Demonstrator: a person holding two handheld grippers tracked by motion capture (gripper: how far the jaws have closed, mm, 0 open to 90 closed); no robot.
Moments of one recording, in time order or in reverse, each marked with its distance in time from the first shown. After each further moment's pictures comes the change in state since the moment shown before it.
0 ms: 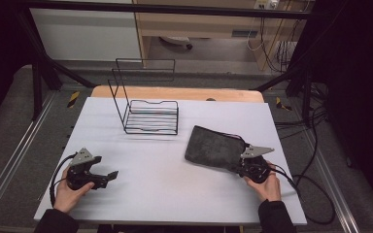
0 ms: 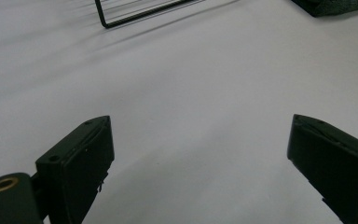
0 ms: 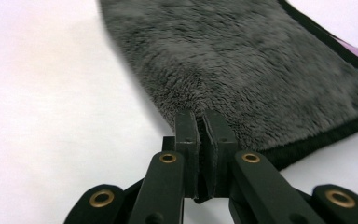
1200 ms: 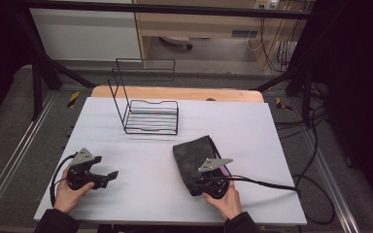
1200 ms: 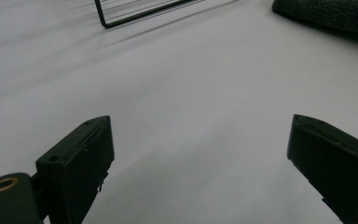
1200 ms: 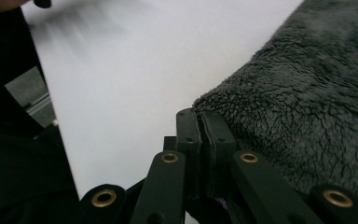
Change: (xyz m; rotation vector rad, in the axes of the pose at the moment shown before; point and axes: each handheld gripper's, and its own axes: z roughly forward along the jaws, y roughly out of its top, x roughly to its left) left arm 0.000 0.000 0.001 -0.001 0.002 -0.004; right arm 0.115 0.040 0.043 -0.028 0.290 0.043
